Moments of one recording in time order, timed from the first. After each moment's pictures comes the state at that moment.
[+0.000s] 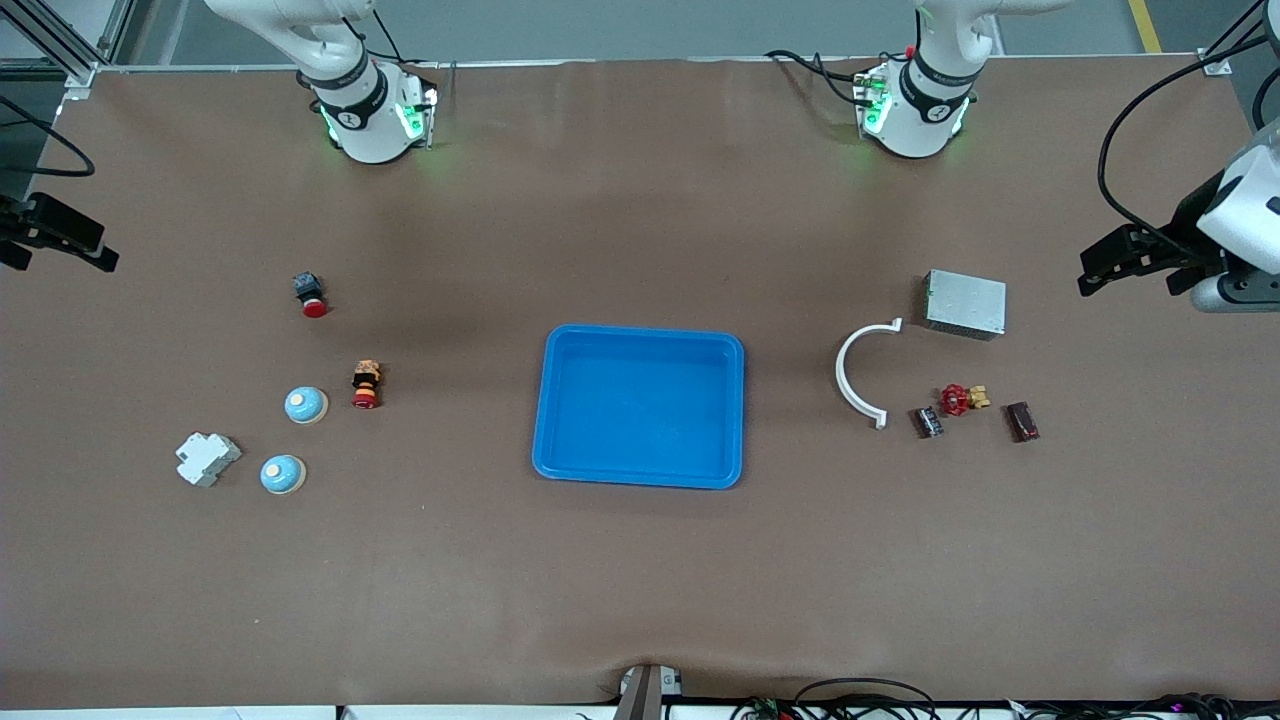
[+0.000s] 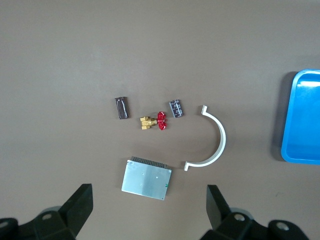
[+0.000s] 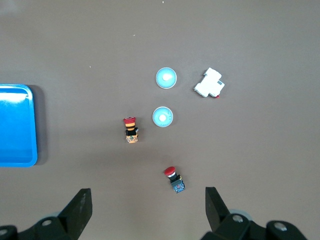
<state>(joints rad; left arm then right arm) -0.03 0.00 -0.01 -1.65 0.00 1.66 -0.04 -0.03 -0.03 -0.08 -1.57 0.03 1.55 -0.05</state>
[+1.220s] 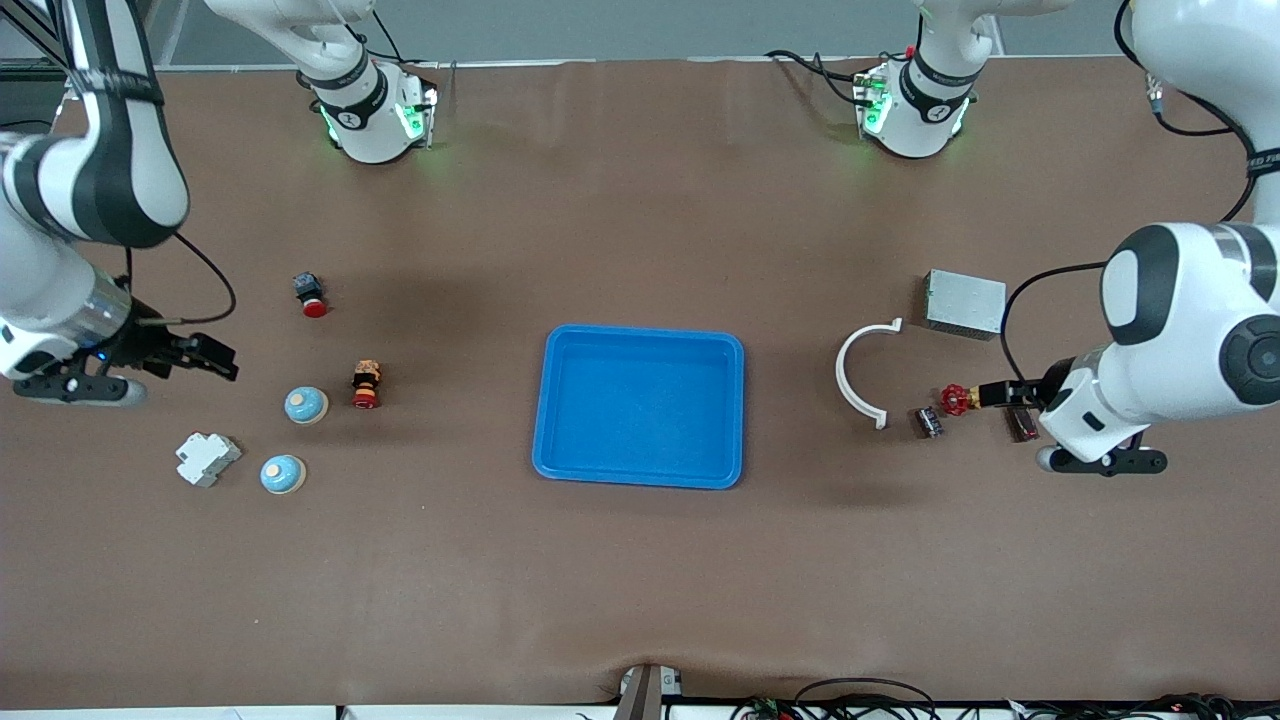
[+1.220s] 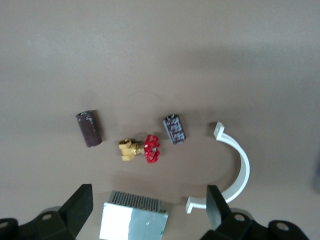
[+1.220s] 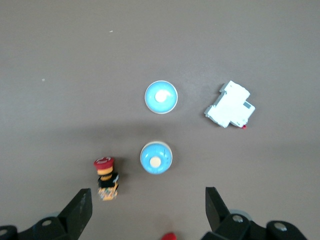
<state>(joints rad) -0.05 0.43 -0.02 -1.58 0.00 1.83 -0.08 -0.03 0.14 -0.08 -1.99 0.03 2.18 -0.07</state>
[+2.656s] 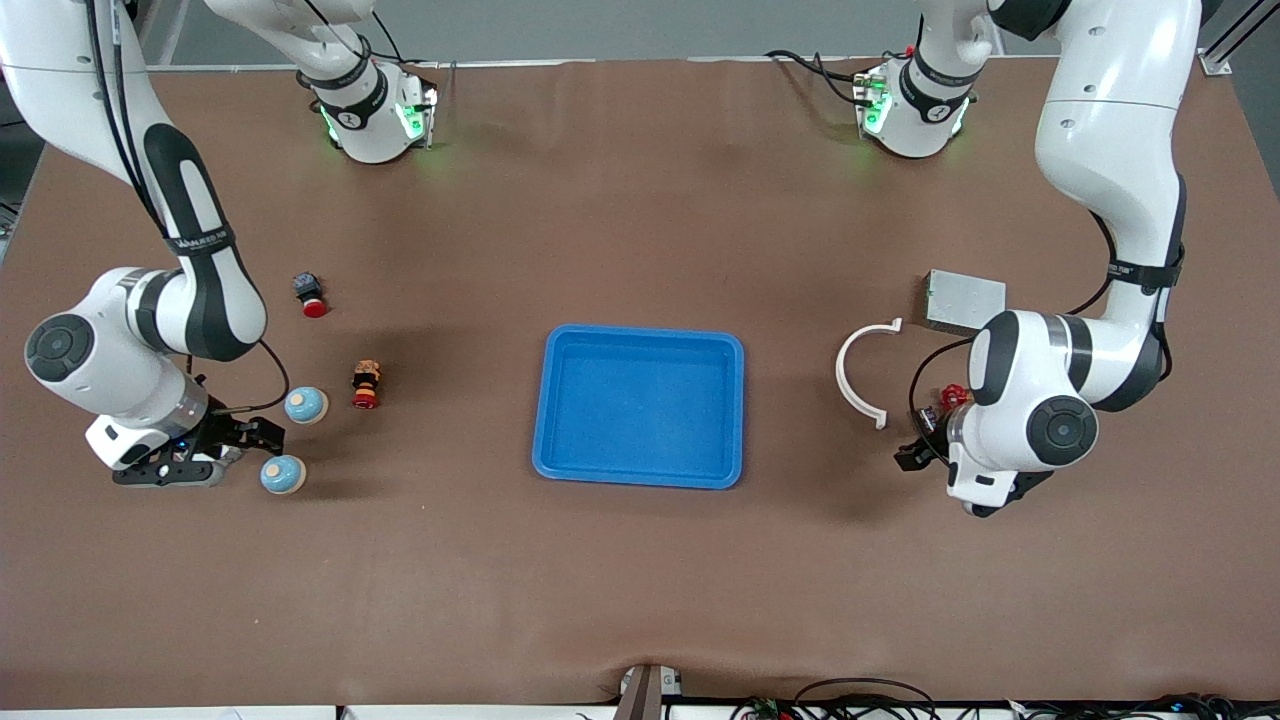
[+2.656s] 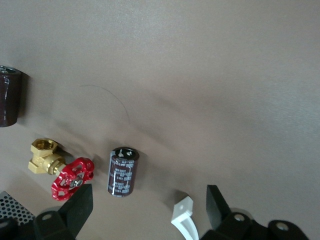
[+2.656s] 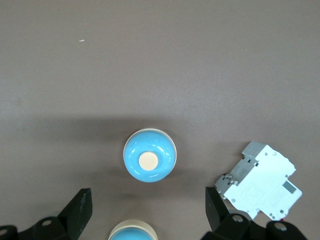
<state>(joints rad) -0.14 0.67 -0.02 -1.57 0.03 2.04 -0.70 -0.03 0.50 -0.09 -1.88 0.05 2.48 -0.18</state>
